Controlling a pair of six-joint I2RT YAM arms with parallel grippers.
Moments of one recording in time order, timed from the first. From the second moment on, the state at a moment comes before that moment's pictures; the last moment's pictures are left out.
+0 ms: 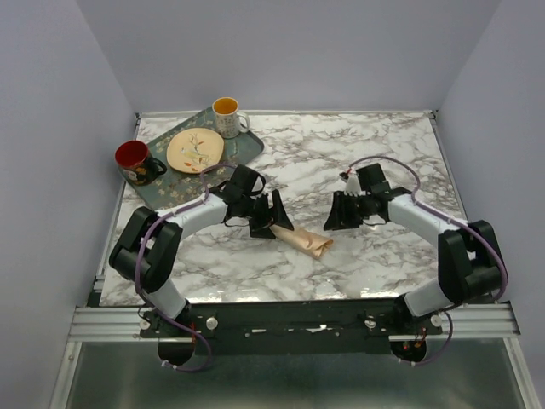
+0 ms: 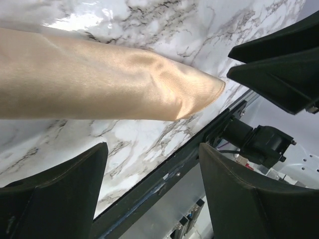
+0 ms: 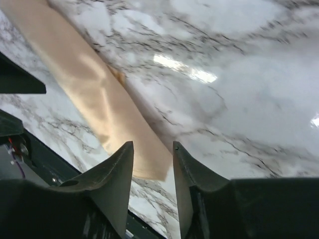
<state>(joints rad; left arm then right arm) -0.53 1.63 0.94 -0.27 0.59 -0.81 0.36 1.55 0.92 -0.41 -0.48 0.27</state>
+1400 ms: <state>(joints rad) -0.56 1.64 1.03 -0.33 0.52 -0.82 0.38 1.35 0.80 -0.37 -0.42 0.25</state>
